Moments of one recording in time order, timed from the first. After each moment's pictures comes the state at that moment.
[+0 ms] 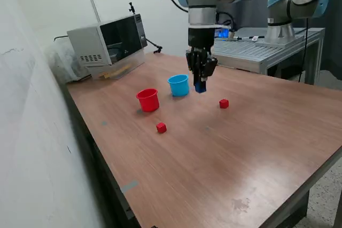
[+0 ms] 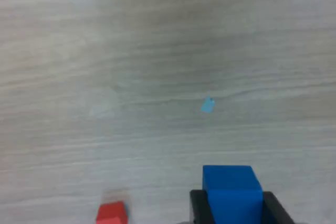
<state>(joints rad) 0.13 -0.91 1.34 -2.20 -1.63 3.40</state>
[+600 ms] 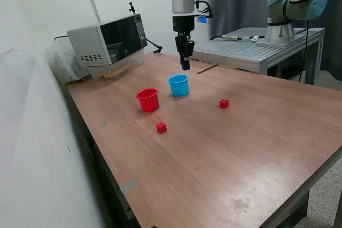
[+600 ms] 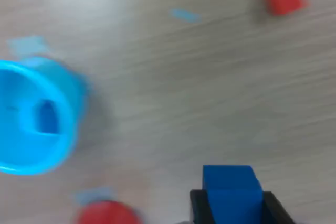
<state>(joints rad) -0.09 -1.09 1.55 -2.17 -1.63 3.35</state>
